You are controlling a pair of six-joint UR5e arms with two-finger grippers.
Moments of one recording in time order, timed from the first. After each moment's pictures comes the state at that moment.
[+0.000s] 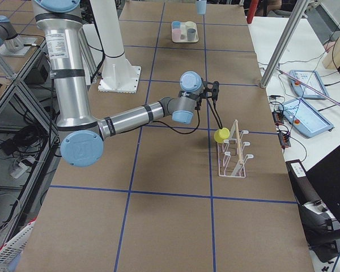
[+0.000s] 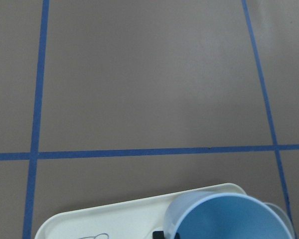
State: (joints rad) left arm -1.28 -1.67 -1.79 -2.49 -2.55 -1.38; right arm 1.05 -1.43 1.75 -0.53 2.37 1.45
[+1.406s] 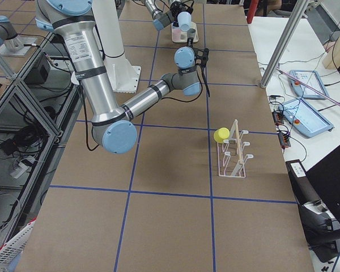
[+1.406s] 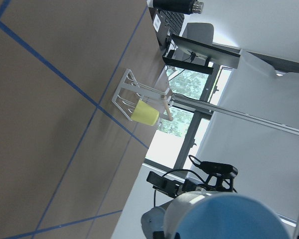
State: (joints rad) left arm -0.57 -2.00 -1.75 -3.25 -1.74 -2.36; right arm 0.88 -1.22 1.77 -0.14 2.28 2.01
